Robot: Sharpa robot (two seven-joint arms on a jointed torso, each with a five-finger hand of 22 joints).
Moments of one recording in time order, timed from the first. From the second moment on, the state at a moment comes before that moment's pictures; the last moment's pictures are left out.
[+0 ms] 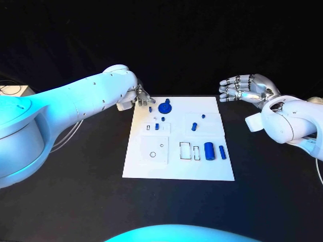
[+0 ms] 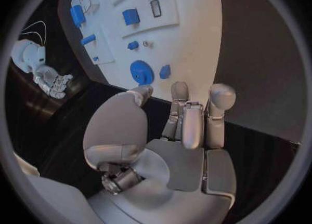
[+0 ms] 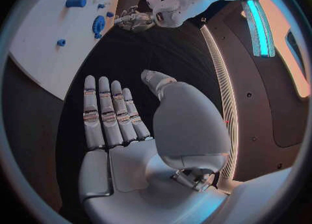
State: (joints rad) left arm 1.36 -0.40 -0.06 0.73 -1.06 0.20 -0.46; left_hand 1.02 -0.15 0.36 0.29 0.27 0.75 0.11 0.66 0.78 0.97 0.04 1.10 0.53 1.47 -0.03 1.45 1.31 0.12 1.23 0.08 1.22 0.90; right arm 1.35 -0.78 -0.15 1.36 -0.36 -0.38 0.25; right_hand 1.25 -0.20 0.43 0.16 0.30 0.73 0.19 0.35 0.29 0.88 0.19 0.36 0.09 0.98 0.14 0.11 0.42 0.18 0.97 0.26 0.07 0.10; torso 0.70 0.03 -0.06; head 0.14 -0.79
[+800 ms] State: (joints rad) left arm 1.34 -0.39 -0.06 0.70 -1.03 0.21 -0.46; left_hand 1.04 -0.13 0.36 0.29 0.27 0.75 0.11 0.66 0.77 0.97 0.04 1.10 0.53 1.47 -0.03 1.45 1.31 0.12 1.23 0.08 1.22 0.90; right arm 1.35 -0.78 -0.15 1.36 -0.36 -0.38 0.25; right_hand 1.25 -0.20 0.43 0.16 0.30 0.73 0.19 0.35 0.29 0.88 0.19 0.36 0.08 0.98 0.14 0.11 0.42 0.18 0.97 0.26 0.07 0.10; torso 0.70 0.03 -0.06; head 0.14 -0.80
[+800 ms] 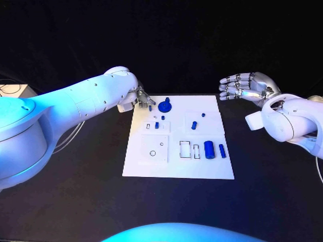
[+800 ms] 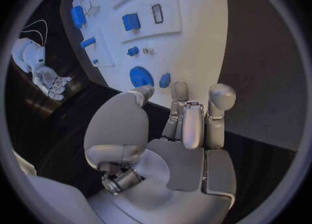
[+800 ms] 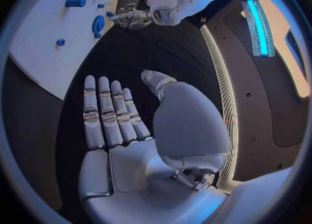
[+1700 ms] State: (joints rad) left arm 1.34 -0.39 -0.06 0.70 -0.98 0.23 -0.45; left_hand 1.22 -0.08 0.47 0.25 0.27 0.76 0.11 0.66 0.74 0.96 0.04 1.11 0.52 1.47 -0.03 1.46 1.31 0.12 1.23 0.08 1.23 0.91; right arm 1.35 -0.78 -0.15 1.36 -0.36 -0.38 0.25; right_hand 1.25 -0.20 0.43 0.16 0.30 0.73 0.19 0.35 0.29 0.88 0.19 0.36 0.08 0.98 0.14 0.11 0.42 0.18 0.97 0.26 0.07 0.10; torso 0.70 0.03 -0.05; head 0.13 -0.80
